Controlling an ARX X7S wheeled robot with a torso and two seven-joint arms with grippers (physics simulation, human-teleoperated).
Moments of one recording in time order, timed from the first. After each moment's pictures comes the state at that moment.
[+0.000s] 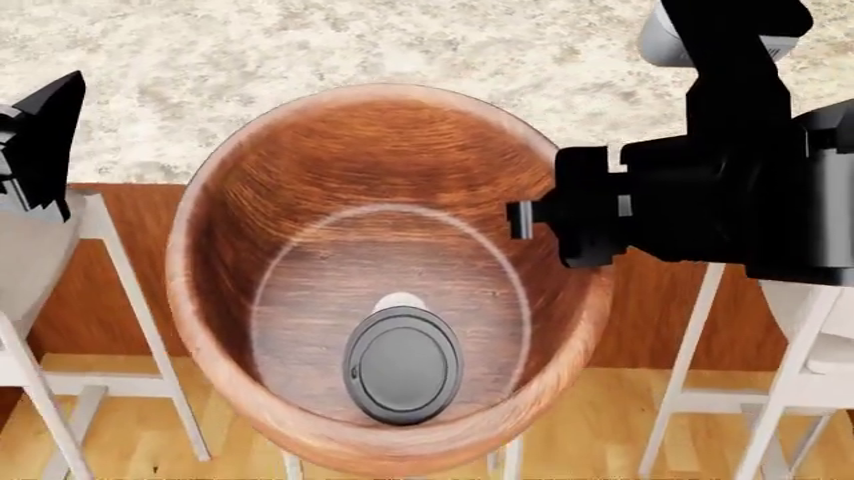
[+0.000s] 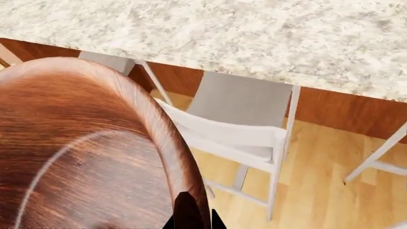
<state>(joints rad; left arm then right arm) -1.06 -0.77 0.26 0.34 -1.37 -0.95 -0.50 1.83 0.77 -1.44 0.37 1.97 0.94 0.18</state>
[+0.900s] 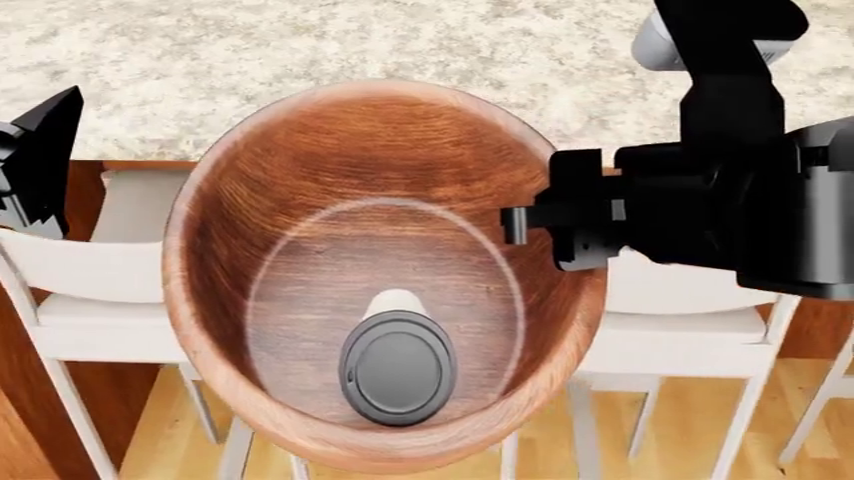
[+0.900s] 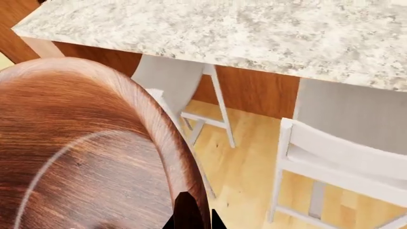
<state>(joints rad) -1.01 -0.79 0.26 0.35 -1.36 -0.92 -0.50 1.79 0.78 -1.42 0.33 1.95 0.89 0.18</state>
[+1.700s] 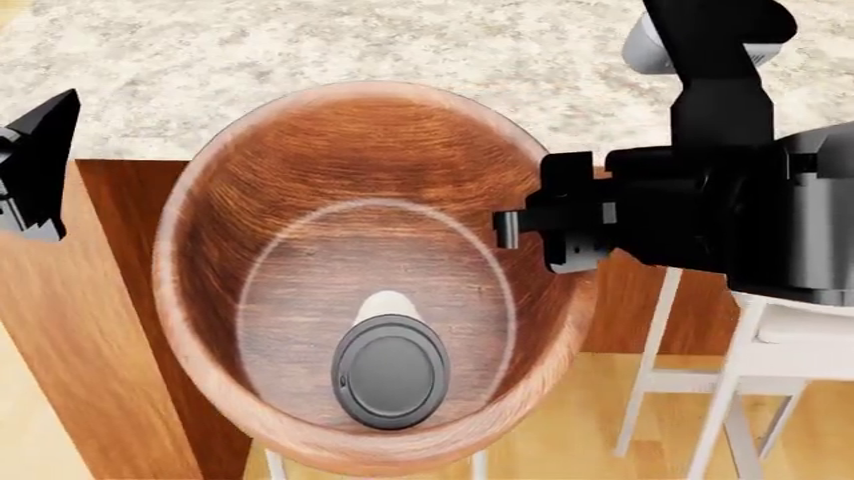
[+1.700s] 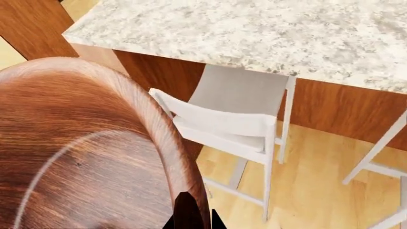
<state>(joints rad) -1.00 -0.80 0.26 0.36 -1.37 -0.91 -0.50 1.77 0.78 -1.41 0.31 1.93 0.88 0.17</state>
